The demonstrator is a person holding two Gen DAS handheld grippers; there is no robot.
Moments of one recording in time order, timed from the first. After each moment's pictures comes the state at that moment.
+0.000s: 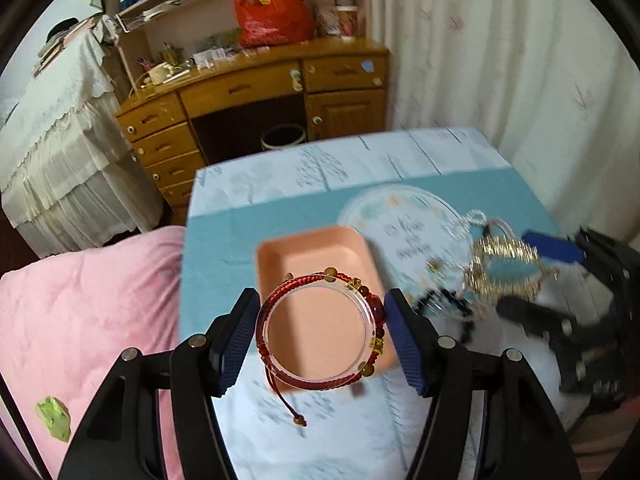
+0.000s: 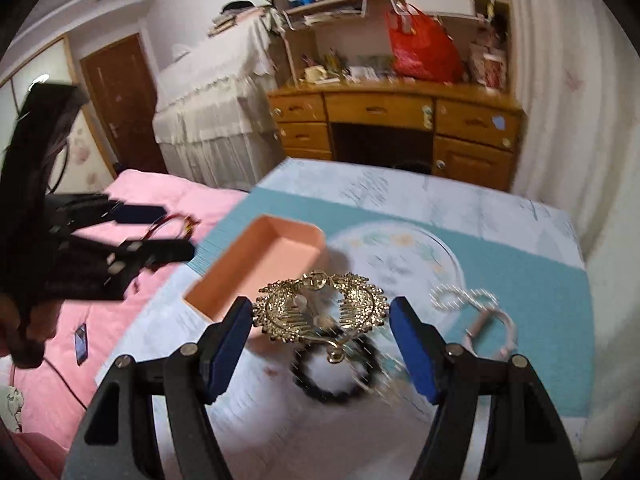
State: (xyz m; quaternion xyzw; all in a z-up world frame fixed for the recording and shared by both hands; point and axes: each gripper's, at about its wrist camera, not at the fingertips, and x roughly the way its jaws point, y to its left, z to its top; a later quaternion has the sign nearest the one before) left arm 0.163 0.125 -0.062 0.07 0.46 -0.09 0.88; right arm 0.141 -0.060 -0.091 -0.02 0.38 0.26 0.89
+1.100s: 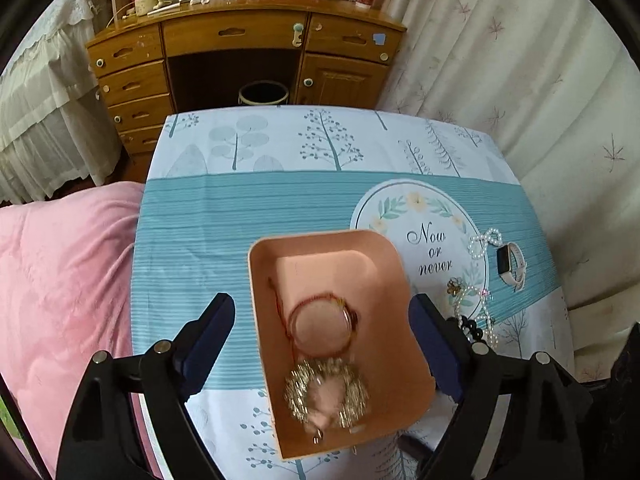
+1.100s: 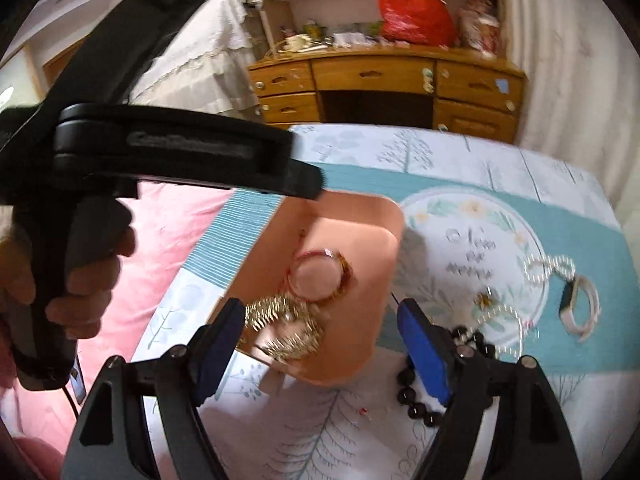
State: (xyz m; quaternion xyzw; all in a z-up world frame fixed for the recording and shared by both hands) left arm 0.243 0.163 -0.129 -0.03 0.53 -0.13 0.83; right arm 0.148 0.031 -0.149 0.03 0.45 0.18 0.87
